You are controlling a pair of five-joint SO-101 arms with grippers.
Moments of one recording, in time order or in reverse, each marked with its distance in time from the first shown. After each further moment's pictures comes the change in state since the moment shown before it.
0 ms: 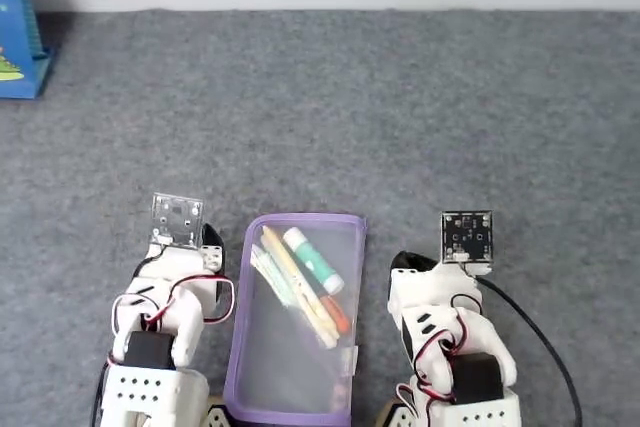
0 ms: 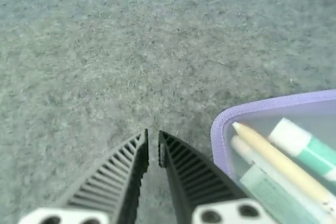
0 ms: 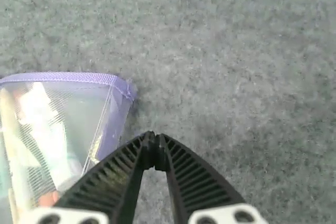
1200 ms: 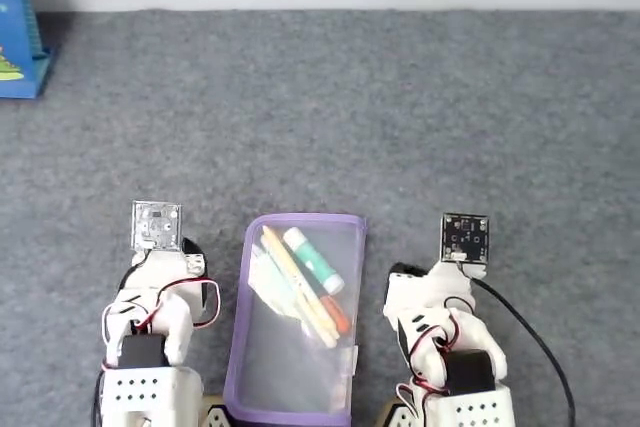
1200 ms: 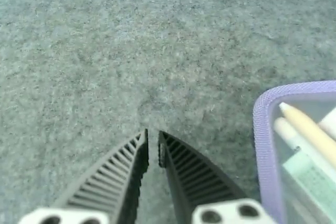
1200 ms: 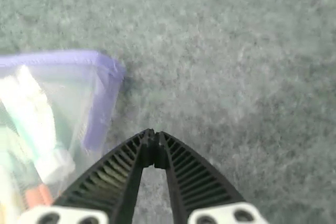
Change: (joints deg) left arm -7.6 0.0 3.2 2.2 0.0; right arm 0.0 0.1 6.7 -0.3 -4.7
